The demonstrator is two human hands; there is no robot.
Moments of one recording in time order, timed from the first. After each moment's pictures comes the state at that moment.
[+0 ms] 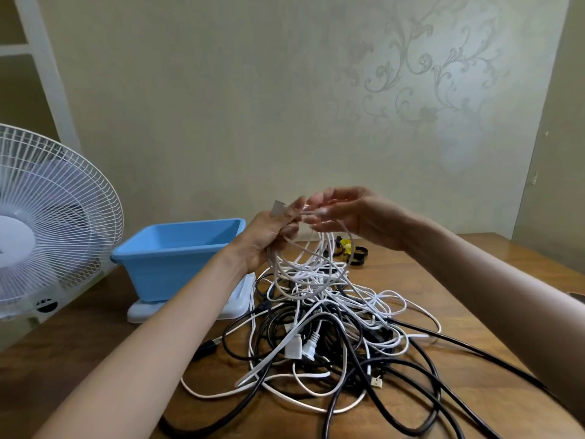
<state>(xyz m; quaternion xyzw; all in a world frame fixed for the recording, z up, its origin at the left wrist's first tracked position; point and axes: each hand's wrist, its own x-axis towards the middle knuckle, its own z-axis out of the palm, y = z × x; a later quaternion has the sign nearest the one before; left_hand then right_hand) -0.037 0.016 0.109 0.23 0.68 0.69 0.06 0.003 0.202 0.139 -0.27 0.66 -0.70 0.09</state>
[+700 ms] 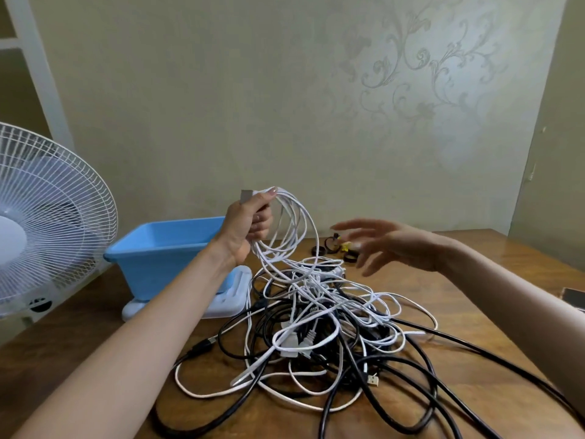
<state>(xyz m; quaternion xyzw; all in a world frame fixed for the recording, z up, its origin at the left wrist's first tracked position) -0.049 0.002 0.113 0.21 0.60 0.77 0.00 -0.001 0.261 0.096 -0.18 0.80 -0.56 0.12</state>
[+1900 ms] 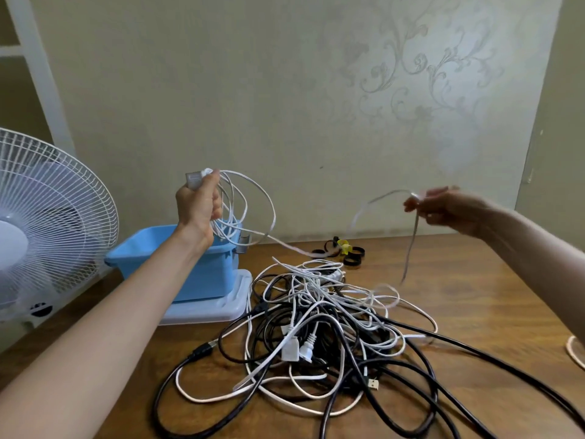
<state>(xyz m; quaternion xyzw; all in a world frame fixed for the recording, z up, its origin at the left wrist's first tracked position) -0.059 -0.037 0.141 0.10 0.56 0.78 -0.25 -0.010 0.334 0.134 -0.01 0.74 -0.67 -0.10</state>
